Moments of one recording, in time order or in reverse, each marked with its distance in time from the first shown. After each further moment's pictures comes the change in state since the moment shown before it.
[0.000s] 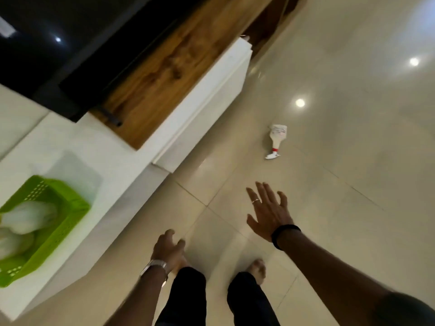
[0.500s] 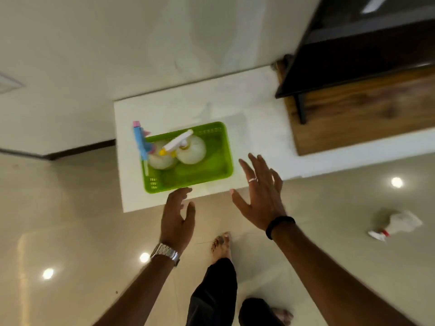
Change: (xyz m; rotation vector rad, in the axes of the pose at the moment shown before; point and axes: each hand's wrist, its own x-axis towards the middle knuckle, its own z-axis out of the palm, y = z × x) left_hand -0.009 -0.201 -0.176 -0.630 0.819 0.136; right_hand 0.101 -0.401 -0.044 0.192 0.199 -0.736
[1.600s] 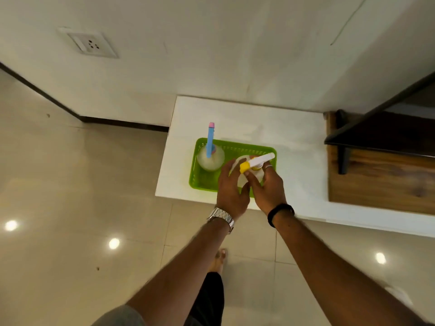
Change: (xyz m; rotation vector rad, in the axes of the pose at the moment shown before) left_hand 0.058 0.062 -0.008 -0.192 0.070 0.003; right_hand 0.076 -0.109 0.000 0.443 -0.051 0.158
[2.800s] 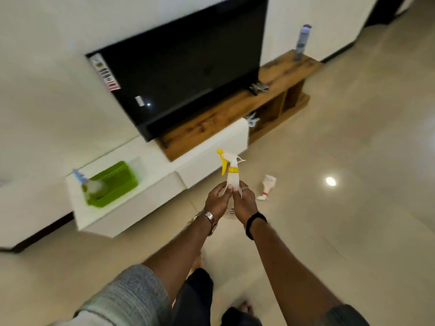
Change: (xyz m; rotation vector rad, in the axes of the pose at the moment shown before) left_hand -0.567 0.264 0.196 -0.077 -0.688 0.004; right_hand -0.607 0.139 -0.332 0.532 0.548 0.361
